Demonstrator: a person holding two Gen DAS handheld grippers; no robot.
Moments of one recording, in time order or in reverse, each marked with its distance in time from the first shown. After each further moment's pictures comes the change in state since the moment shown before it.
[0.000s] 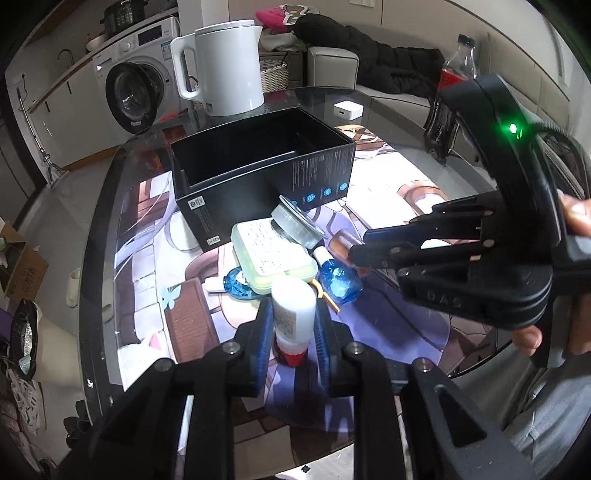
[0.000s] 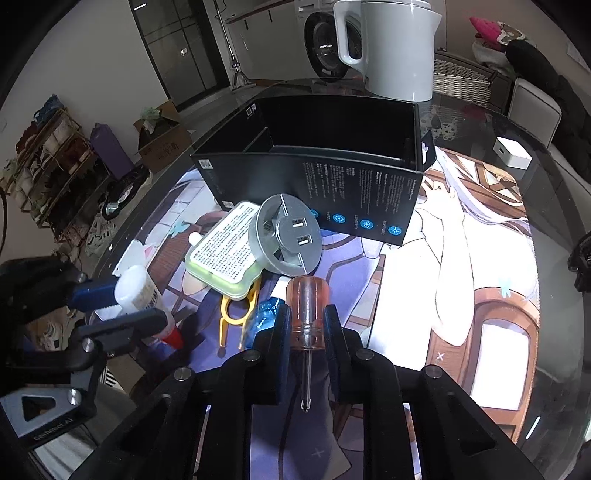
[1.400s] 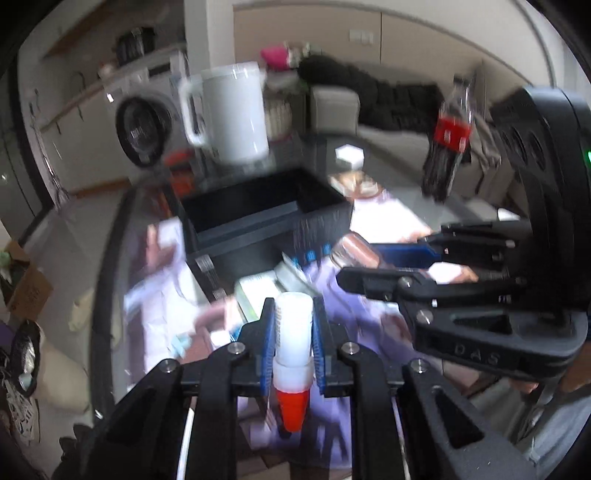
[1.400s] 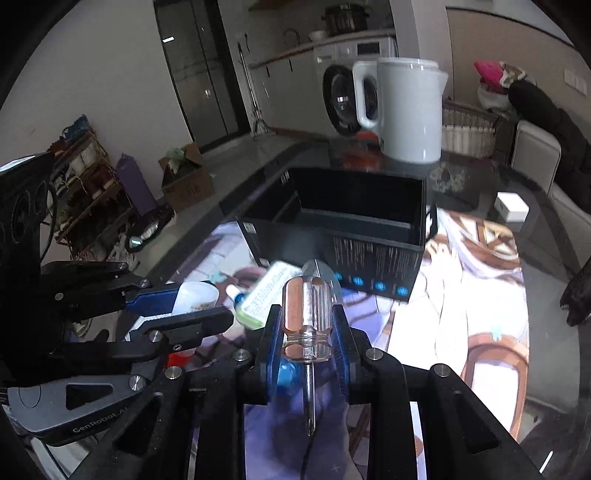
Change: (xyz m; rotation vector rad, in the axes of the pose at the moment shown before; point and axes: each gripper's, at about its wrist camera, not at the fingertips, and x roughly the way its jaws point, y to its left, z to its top) left arm -0.024 -0.016 0.023 0.002 -0.217 0.029; right arm -0.044 0.017 0.007 -0.047 -0.272 0.055
